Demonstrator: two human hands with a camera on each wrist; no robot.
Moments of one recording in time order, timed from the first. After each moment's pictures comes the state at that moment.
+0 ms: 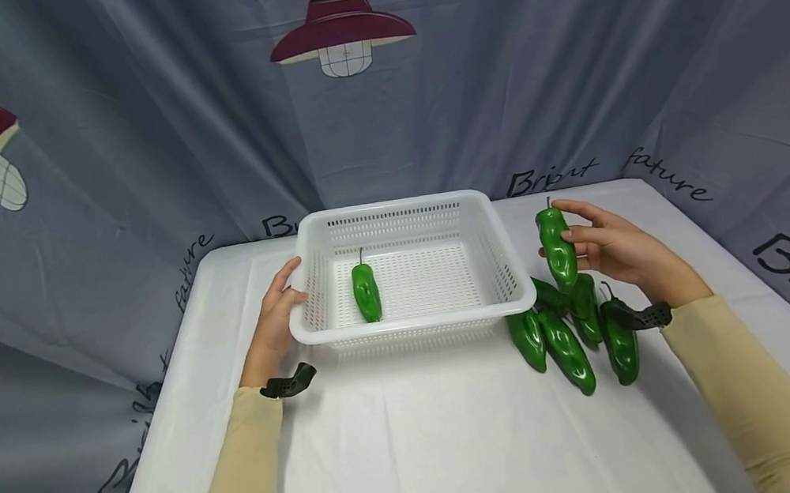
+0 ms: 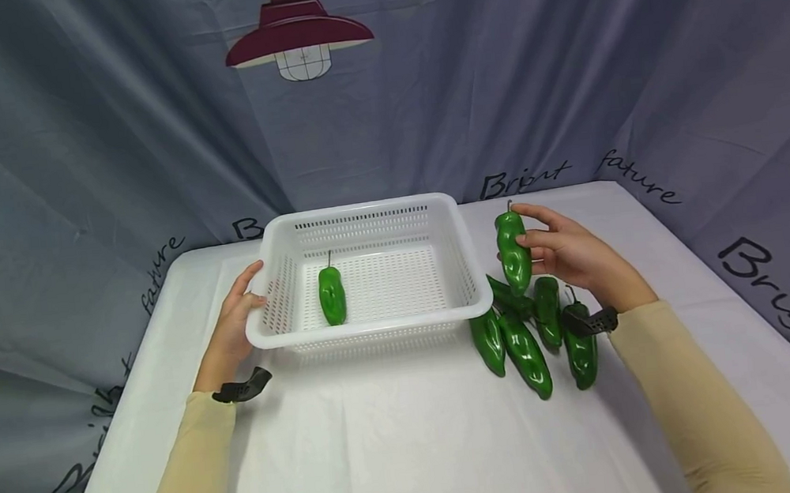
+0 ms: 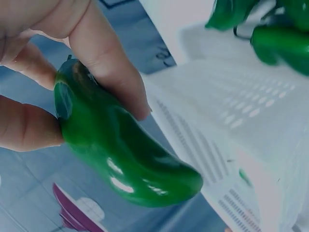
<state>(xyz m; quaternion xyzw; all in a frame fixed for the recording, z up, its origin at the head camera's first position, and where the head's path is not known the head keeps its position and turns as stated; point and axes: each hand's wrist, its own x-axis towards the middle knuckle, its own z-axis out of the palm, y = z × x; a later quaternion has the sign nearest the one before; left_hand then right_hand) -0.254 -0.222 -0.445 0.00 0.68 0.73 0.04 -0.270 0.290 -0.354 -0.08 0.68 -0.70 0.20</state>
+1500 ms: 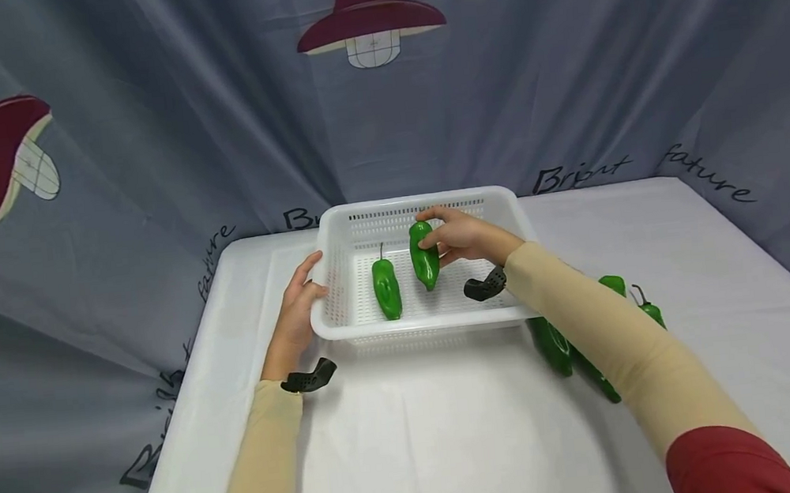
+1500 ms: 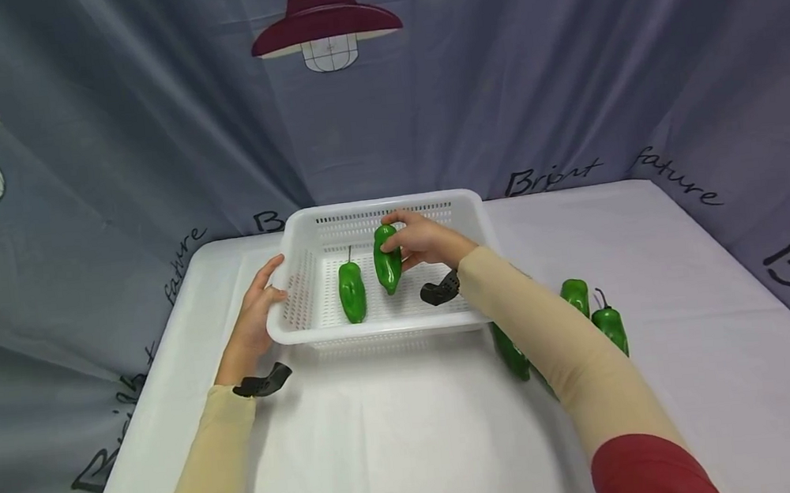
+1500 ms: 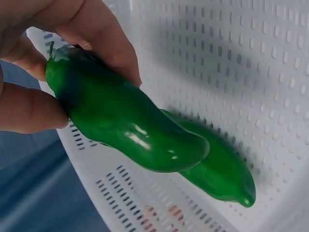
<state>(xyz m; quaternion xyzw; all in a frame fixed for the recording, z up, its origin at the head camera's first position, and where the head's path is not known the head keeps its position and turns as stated) -0.256 -0.223 -0.447 -0.01 0.69 0.73 0.02 -0.367 0.069 -0.377 -0.05 0.76 -0.56 0.31</state>
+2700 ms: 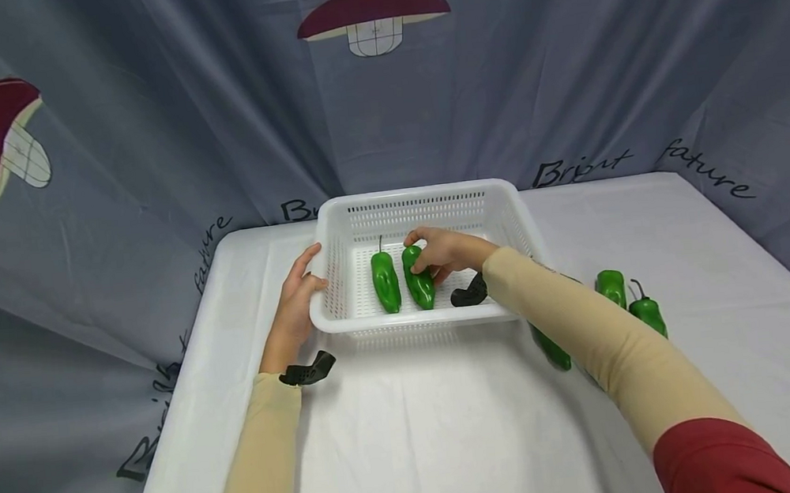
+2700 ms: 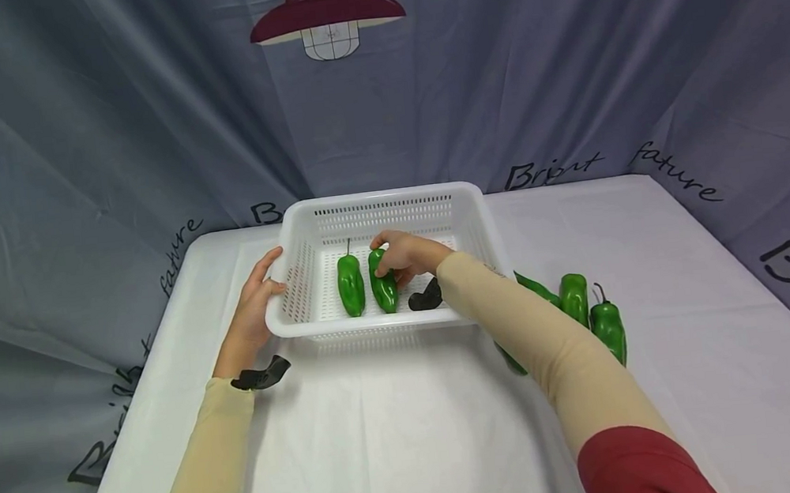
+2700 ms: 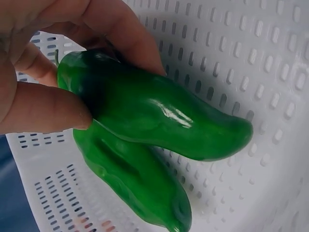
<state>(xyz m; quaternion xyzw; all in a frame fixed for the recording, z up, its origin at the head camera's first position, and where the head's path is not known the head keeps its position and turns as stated) -0.259 -0.222 -0.446 -0.01 0.68 0.73 0.03 -0.361 0.042 -0.404 -0.06 0.82 -0.43 0.37</state>
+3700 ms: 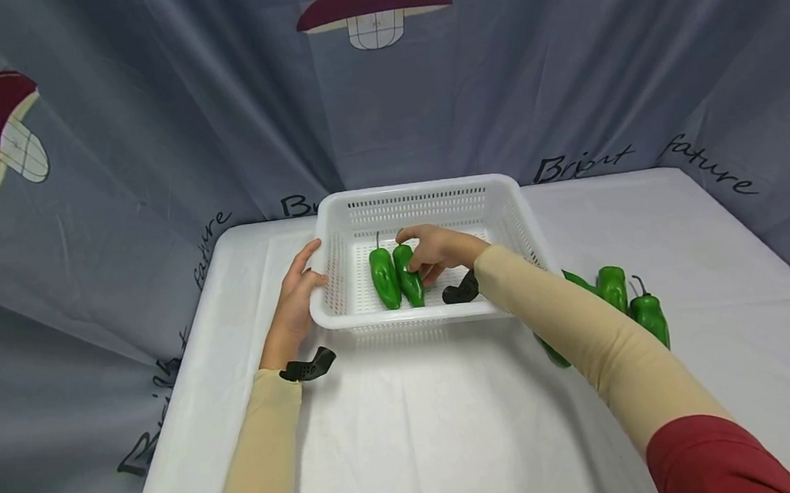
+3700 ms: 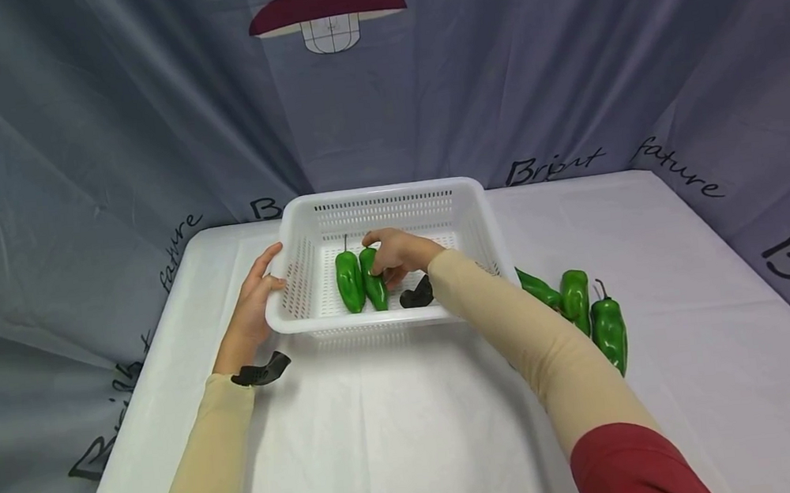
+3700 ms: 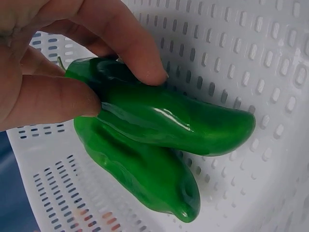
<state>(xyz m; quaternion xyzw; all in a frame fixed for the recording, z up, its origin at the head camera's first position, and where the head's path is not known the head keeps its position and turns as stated) -0.260 -0.224 -0.447 -0.01 0.68 0.73 0.02 -0.359 0.029 -0.403 -0.07 0.83 -0.42 0.37</state>
